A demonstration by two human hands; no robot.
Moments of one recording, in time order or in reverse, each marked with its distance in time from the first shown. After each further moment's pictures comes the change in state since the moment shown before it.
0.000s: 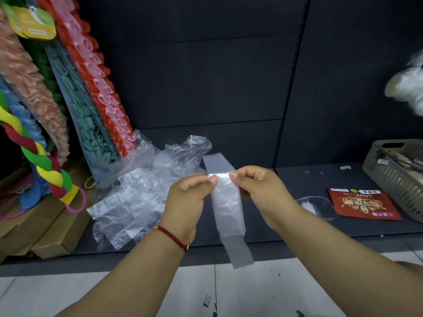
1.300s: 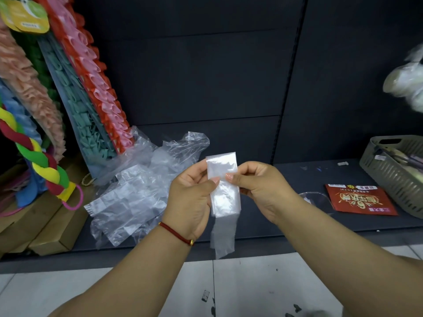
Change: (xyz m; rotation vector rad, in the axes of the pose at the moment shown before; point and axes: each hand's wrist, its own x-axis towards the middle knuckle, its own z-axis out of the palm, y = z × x) left_hand -0.006 0.001 0.015 -0.359 -0.115 0.049; right_hand -0.001 -0.003 -0.004 0.265 -0.046 0.031
